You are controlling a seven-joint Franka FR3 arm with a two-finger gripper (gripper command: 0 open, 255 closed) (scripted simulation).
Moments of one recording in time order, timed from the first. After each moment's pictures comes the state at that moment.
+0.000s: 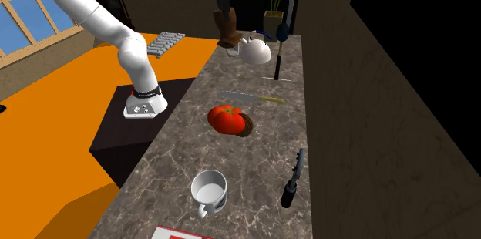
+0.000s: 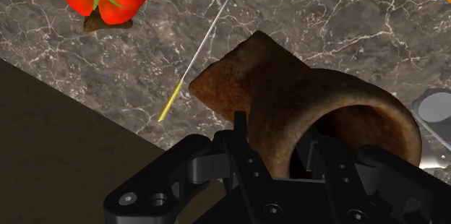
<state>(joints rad) 0.13 -0.55 -0.14 -2.16 -0.15 1.74 -0.08</state>
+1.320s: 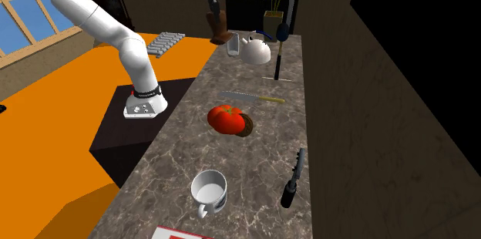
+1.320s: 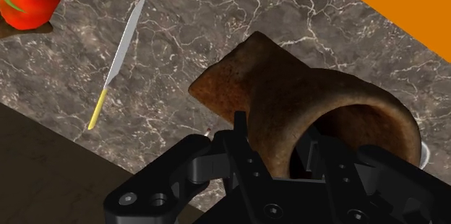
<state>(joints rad) 0.21 -0.58 0.08 -2.30 -0.06 1.83 0.20</state>
